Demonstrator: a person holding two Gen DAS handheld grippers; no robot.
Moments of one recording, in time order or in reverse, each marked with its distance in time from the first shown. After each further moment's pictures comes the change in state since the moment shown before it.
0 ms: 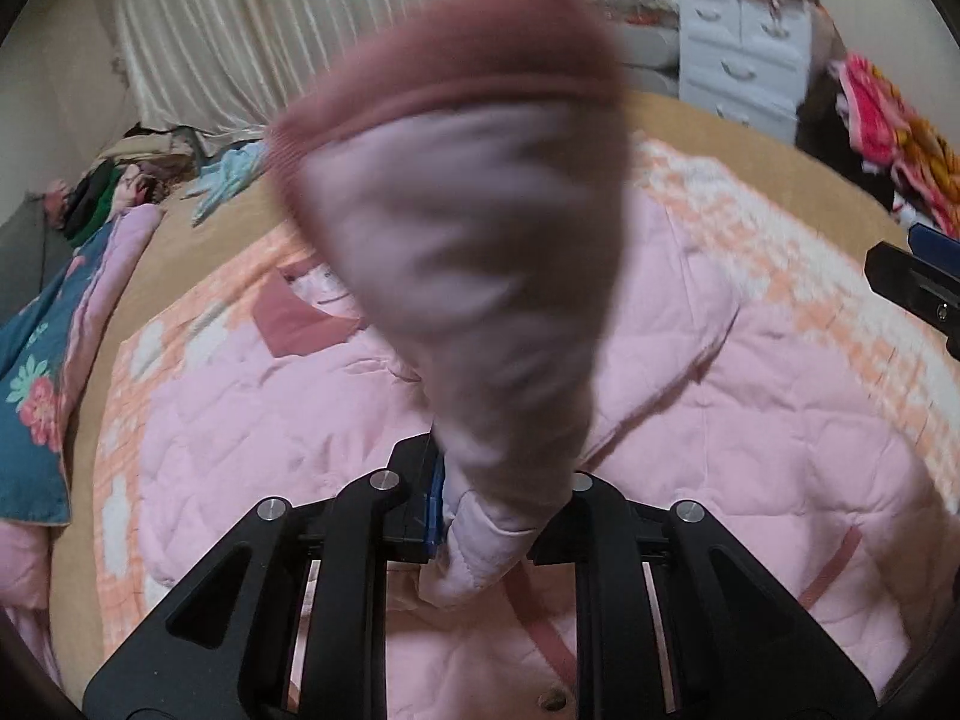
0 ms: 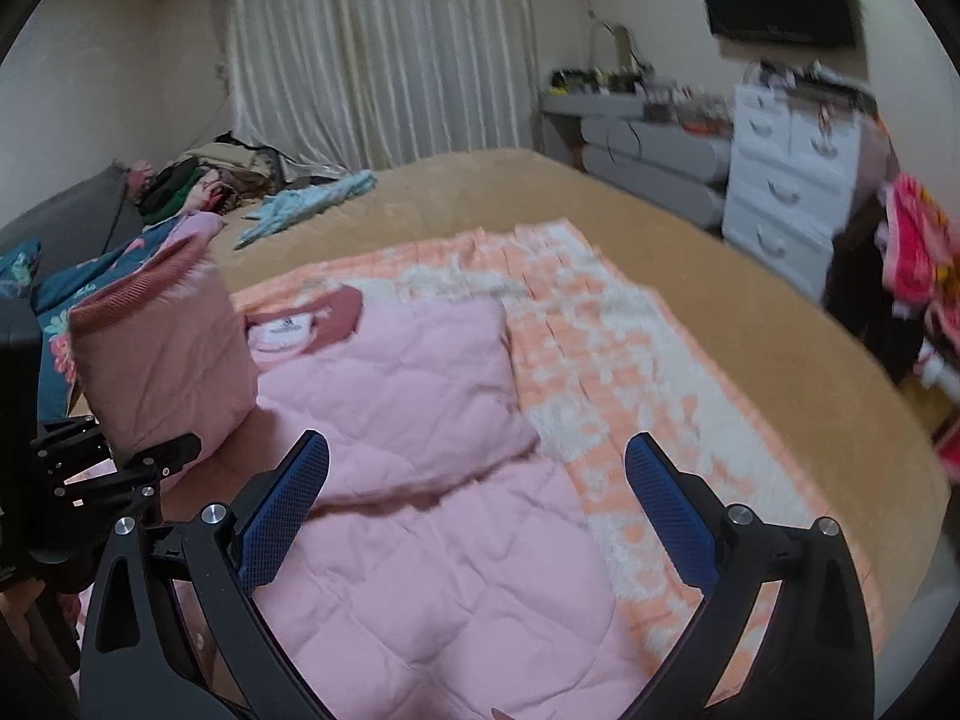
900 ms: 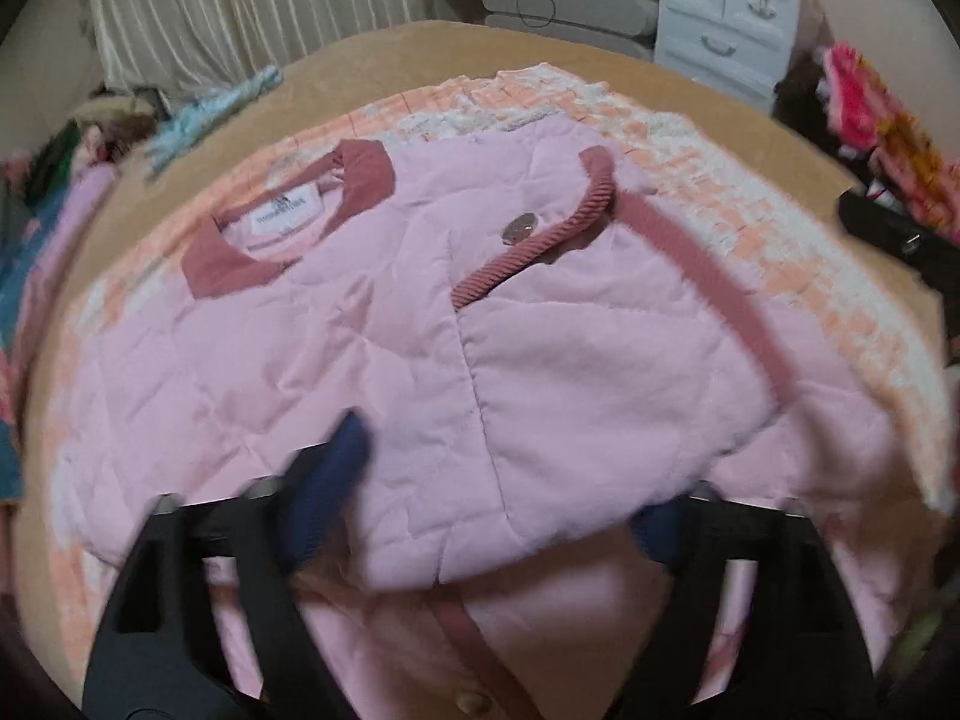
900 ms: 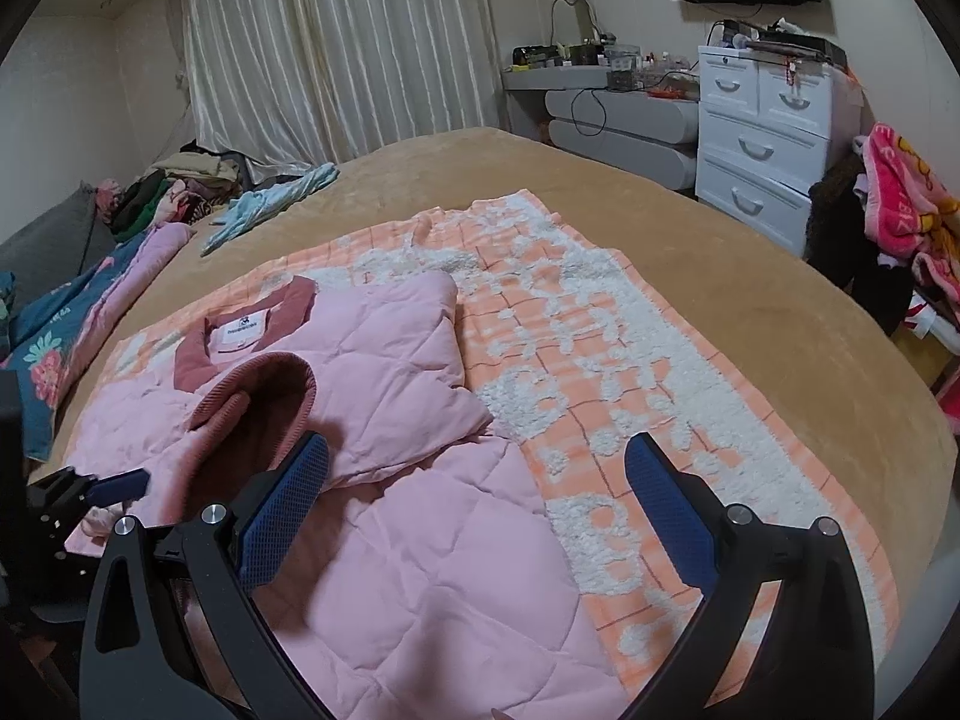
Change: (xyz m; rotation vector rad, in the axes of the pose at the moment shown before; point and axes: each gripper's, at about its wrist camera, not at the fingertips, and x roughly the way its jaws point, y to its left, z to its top) left arm 0.021 -0.018 -0.012 -0.058 0.083 -0.145; right arm 0.022 -0.036 -0.006 0.079 0.029 -0.029
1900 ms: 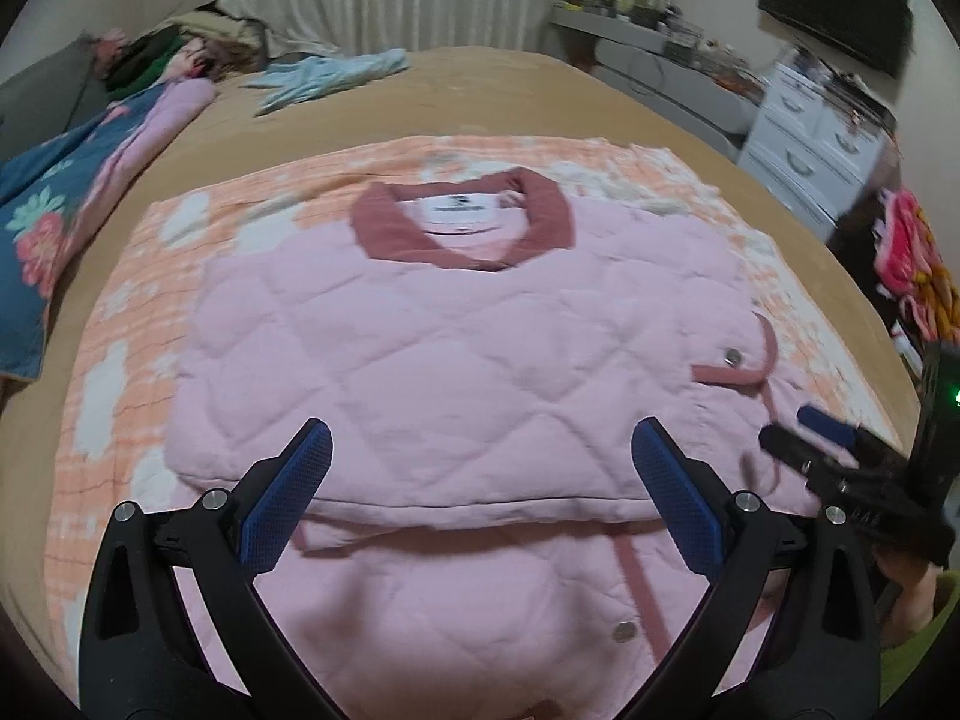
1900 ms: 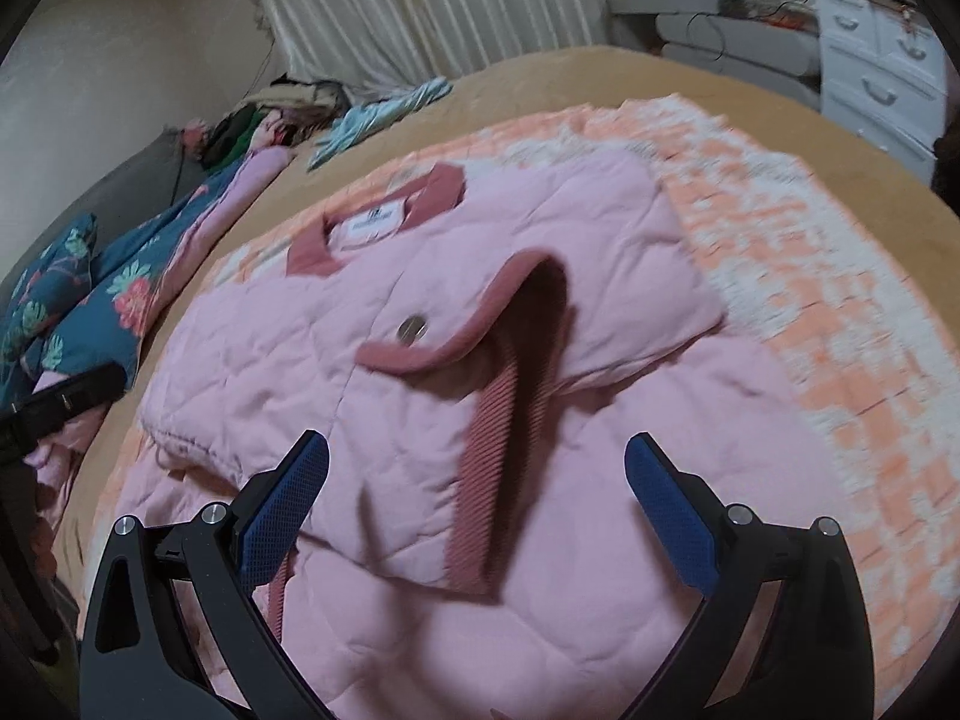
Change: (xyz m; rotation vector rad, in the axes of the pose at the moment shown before) left arm -0.065 0.126 -0.023 -0.287 -0.081 0.058; right arm 0.049 0.084 -0.040 -0.050 0.208 0.278
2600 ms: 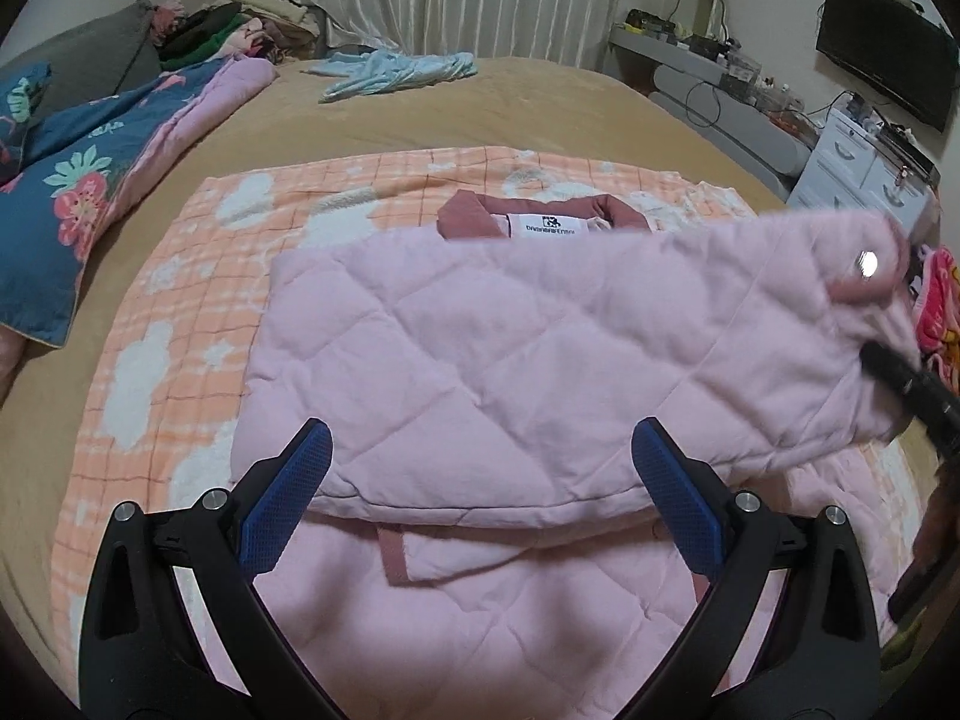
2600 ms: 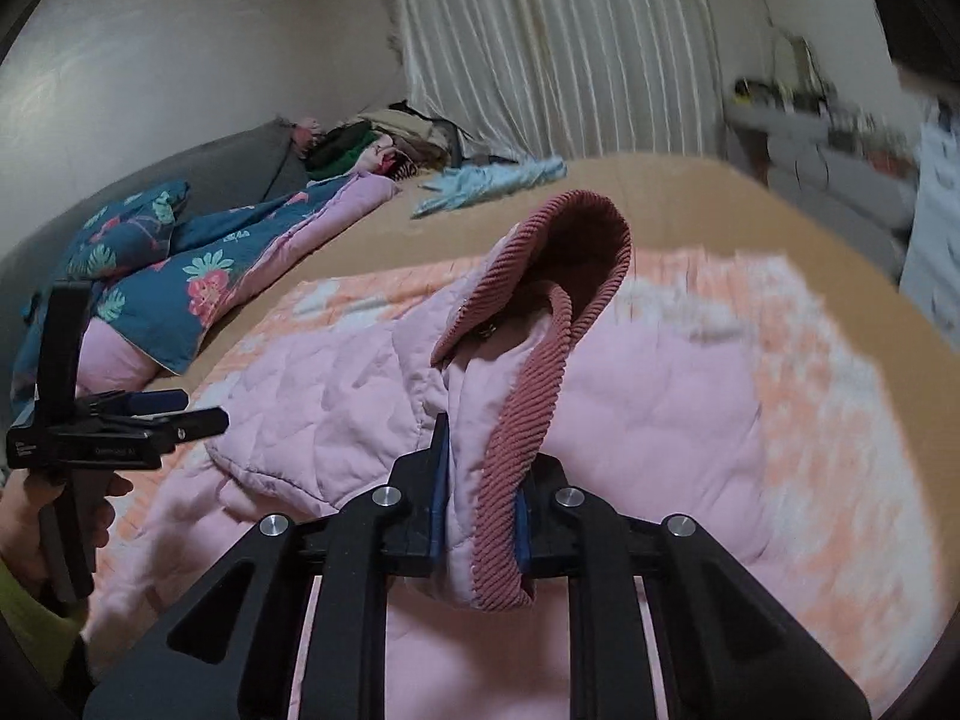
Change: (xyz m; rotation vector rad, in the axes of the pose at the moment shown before) left arm 0.009 0.051 0.012 -0.097 -0.016 0.062; right arm -0.030 0.051 0.075 -0.295 -0.170 0.119
